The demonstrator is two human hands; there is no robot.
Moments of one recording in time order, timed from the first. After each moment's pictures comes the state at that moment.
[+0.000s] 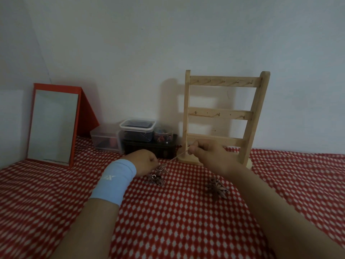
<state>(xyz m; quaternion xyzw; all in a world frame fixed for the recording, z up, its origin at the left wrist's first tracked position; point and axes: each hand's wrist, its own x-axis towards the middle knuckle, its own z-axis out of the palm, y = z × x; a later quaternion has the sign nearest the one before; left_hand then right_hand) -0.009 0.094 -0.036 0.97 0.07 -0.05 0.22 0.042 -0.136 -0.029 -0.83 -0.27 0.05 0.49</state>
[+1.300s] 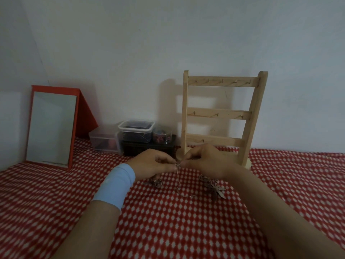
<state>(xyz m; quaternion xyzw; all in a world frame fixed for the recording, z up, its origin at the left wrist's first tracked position) -0.015 0.077 -0.039 0.89 -0.05 -0.04 0.45 0.043 -0.133 -0.031 -0.85 -0.34 0.08 0.40</state>
